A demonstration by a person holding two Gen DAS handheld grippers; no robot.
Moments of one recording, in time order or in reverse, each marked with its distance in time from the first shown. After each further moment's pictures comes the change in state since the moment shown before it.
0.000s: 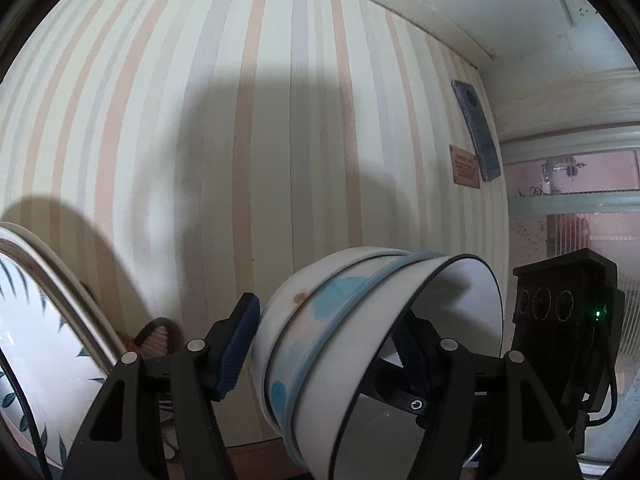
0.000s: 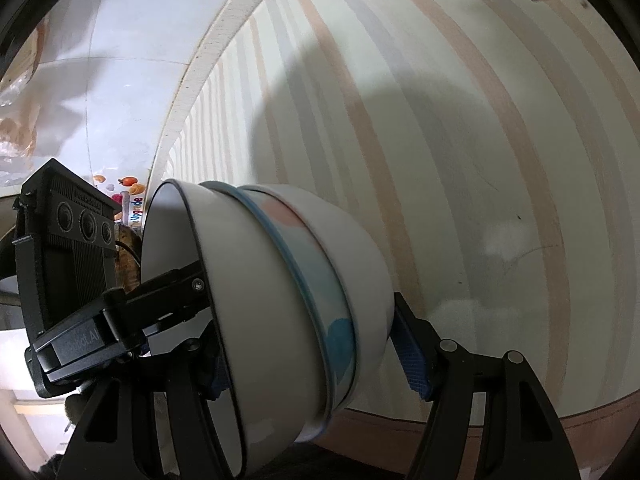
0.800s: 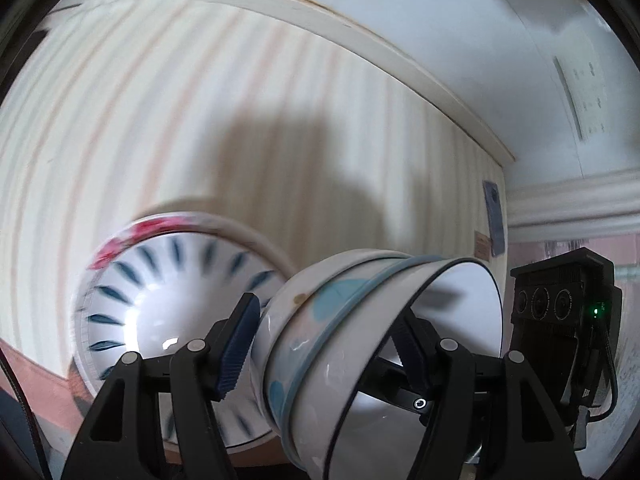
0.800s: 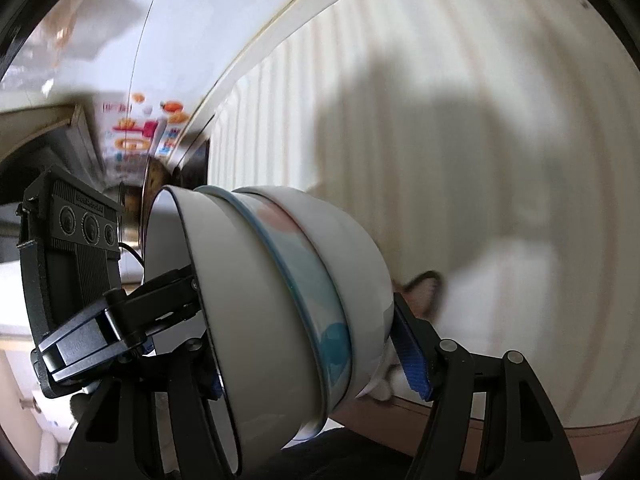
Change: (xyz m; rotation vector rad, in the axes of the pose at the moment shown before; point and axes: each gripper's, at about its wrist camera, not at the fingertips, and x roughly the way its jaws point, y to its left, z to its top) left arm -0.119 0.119 -0.032 -0.214 -0.189 0.005; right arm 0.068 0.149 -0.014 -0.217 0.147 0.019
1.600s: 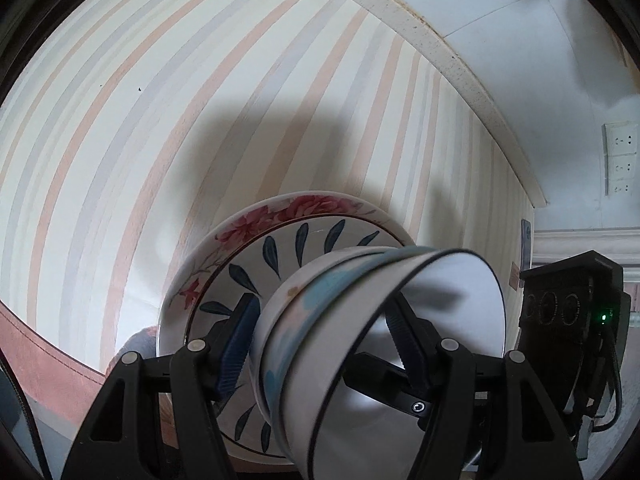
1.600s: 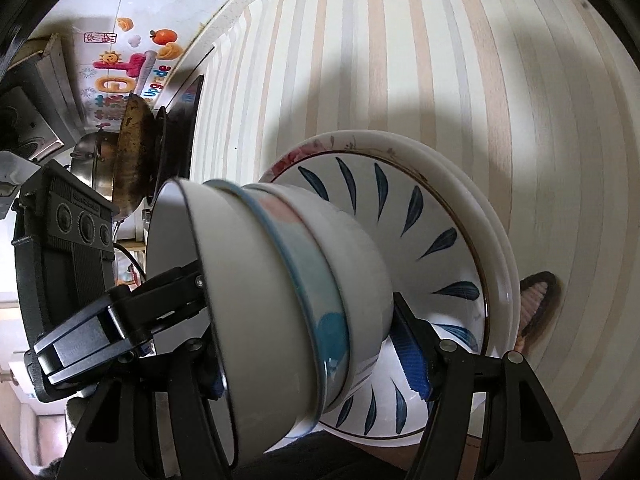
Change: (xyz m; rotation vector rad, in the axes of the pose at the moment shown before) left arm 0.000 0.092 -0.011 -0.153 -0.023 0.010; right arm 0.102 0.047 0.008 -0.079 0.128 -0.079
